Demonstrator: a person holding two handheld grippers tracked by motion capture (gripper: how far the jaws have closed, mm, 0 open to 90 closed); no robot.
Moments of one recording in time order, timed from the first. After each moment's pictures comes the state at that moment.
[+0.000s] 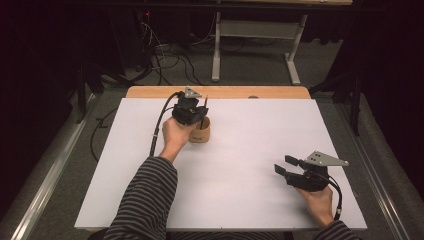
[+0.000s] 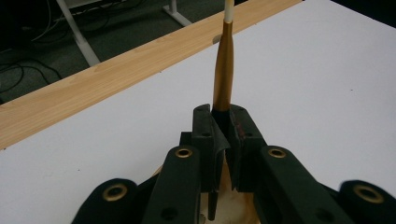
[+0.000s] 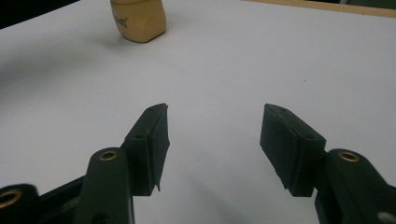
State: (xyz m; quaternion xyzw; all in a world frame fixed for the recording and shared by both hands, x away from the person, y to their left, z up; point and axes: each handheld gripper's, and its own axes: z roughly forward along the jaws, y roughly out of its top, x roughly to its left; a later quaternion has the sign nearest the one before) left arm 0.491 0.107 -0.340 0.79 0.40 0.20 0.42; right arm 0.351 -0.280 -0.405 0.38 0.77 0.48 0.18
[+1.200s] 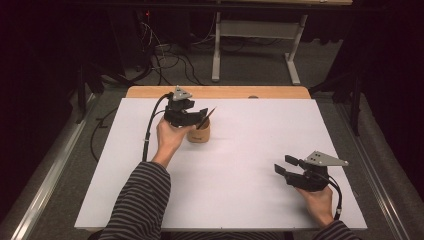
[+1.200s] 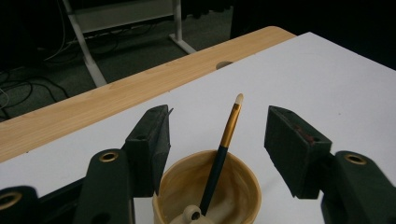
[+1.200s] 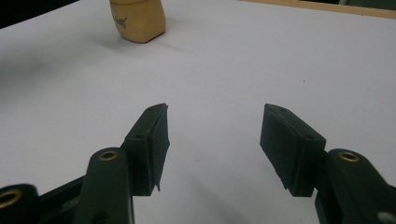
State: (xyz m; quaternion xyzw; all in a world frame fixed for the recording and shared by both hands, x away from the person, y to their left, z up) left arm 0.471 0.127 -0.330 0.75 0.41 0.22 0.47; right arm 0.351 -0.279 -0.405 0.38 0.77 0.48 0.18
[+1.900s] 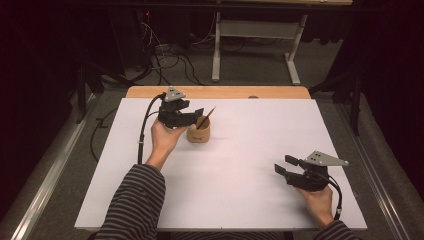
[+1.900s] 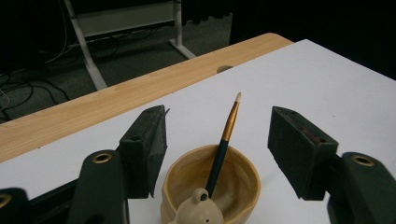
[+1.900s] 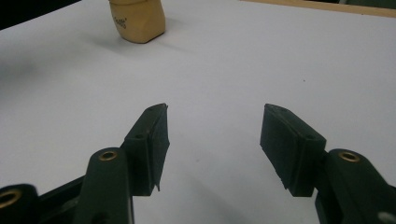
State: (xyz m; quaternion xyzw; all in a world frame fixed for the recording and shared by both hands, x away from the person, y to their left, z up) left arm 0.461 0.141 -0.325 0.75 0.41 0.22 0.48; right arm 0.352 -0.280 -0.405 0.38 0.77 0.48 0.18
